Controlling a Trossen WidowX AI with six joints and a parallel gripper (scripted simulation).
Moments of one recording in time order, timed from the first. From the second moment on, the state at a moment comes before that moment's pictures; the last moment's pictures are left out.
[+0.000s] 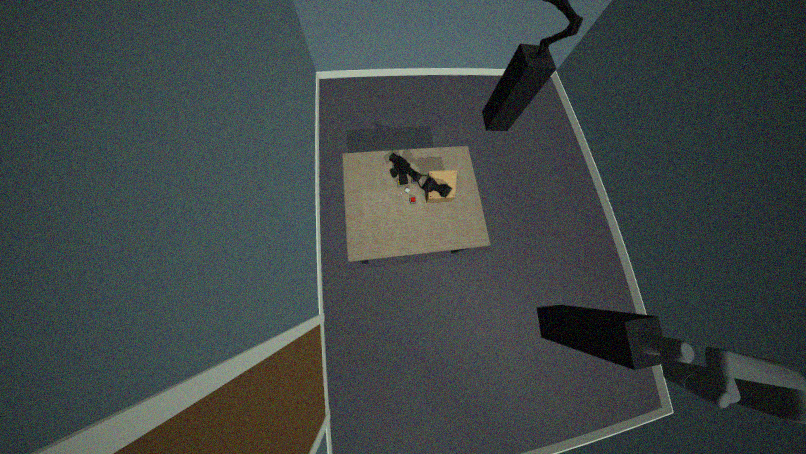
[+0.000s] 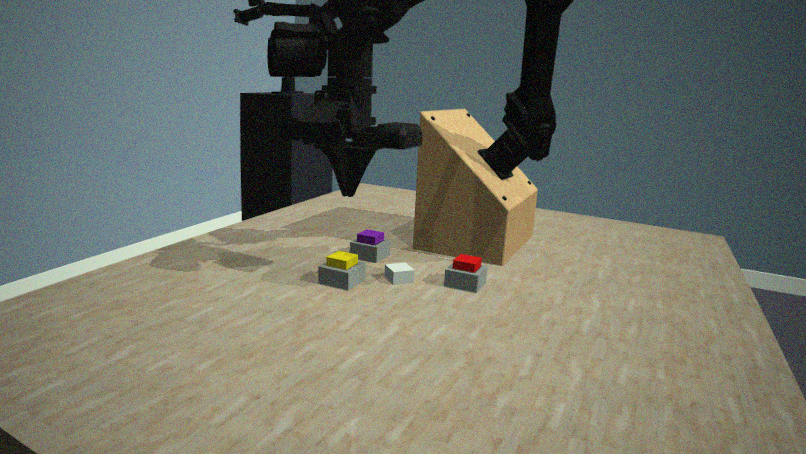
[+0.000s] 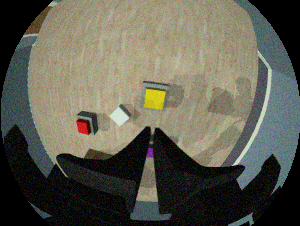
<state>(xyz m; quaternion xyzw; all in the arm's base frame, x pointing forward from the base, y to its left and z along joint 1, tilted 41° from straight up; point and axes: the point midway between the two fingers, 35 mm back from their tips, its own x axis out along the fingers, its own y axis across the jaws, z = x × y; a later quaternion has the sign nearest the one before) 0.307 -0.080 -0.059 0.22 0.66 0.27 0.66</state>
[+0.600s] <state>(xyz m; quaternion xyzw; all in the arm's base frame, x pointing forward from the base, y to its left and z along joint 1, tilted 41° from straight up) 0.315 -0.040 -0.111 0.21 0.66 0.27 0.67</state>
